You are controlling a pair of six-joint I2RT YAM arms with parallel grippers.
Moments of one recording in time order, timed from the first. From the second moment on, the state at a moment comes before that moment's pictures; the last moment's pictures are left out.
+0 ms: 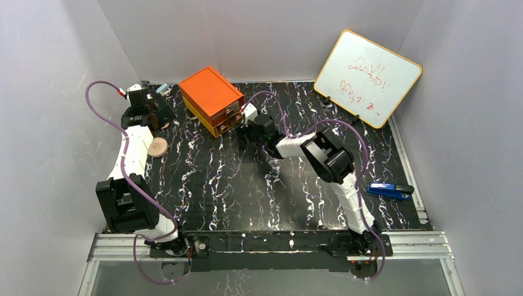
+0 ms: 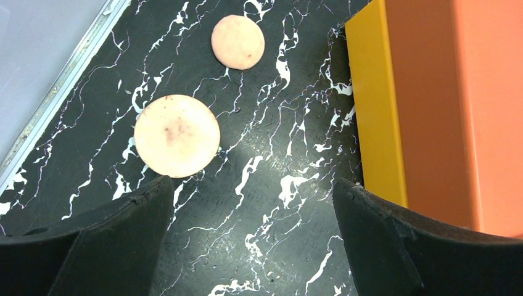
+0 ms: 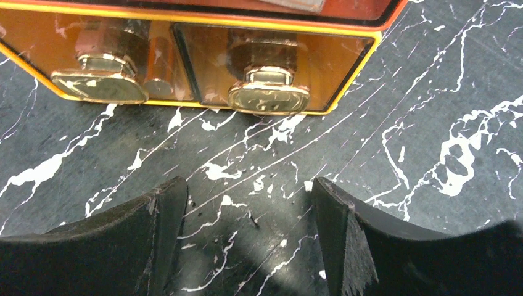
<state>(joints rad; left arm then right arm) 0.19 1.47 1.22 -0.47 -0.17 -0.37 0.76 2.31 1.43 0.54 0.00 -0.06</state>
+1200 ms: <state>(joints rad) 0.21 2.03 1.51 -0.58 -0.28 -0.23 0.73 2.37 1.55 0.73 -0.05 -0.06</state>
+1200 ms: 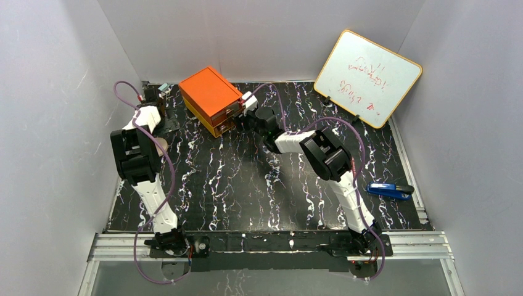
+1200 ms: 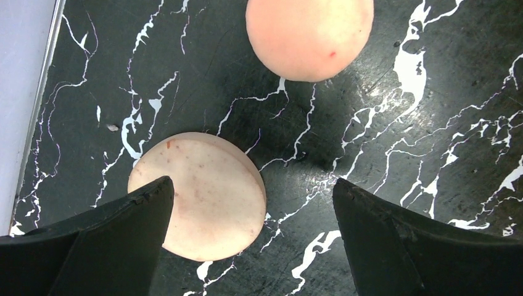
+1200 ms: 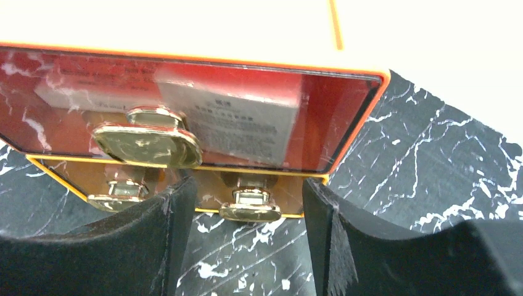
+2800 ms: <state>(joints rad) 0.21 2.09 1.56 -0.61 -0.29 -0.22 0.72 2.45 1.57 0.72 -0.09 -0.01</state>
